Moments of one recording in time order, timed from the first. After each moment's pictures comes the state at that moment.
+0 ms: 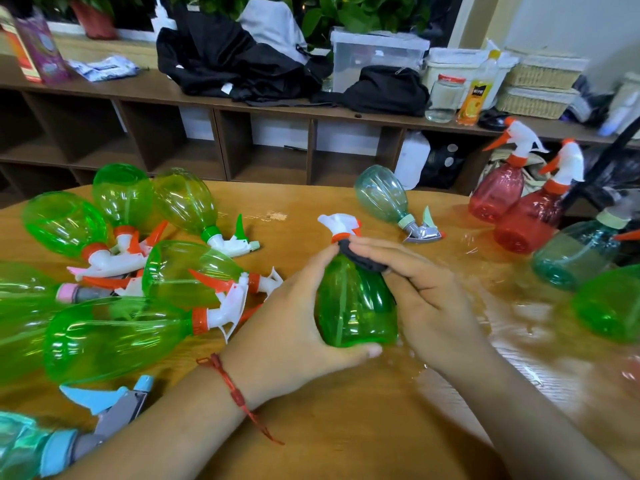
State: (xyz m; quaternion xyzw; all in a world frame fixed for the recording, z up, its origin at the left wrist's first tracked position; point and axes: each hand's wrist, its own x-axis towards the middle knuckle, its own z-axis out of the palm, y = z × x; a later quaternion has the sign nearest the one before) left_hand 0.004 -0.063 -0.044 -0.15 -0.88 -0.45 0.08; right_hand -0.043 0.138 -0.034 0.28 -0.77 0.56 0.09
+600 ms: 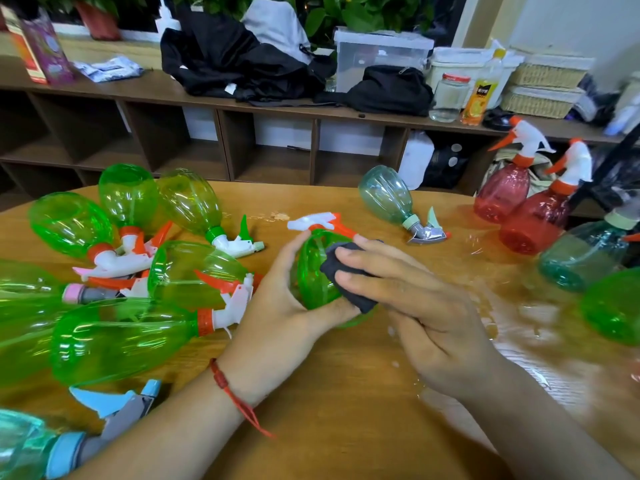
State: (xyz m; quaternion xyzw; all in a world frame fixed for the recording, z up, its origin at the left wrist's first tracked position) left_hand 0.003 -0.061 -0.041 -0.05 -0.73 -0.67 0.09; right_hand -0.029 0.138 -0.022 0.47 -0.76 0.41 0.16
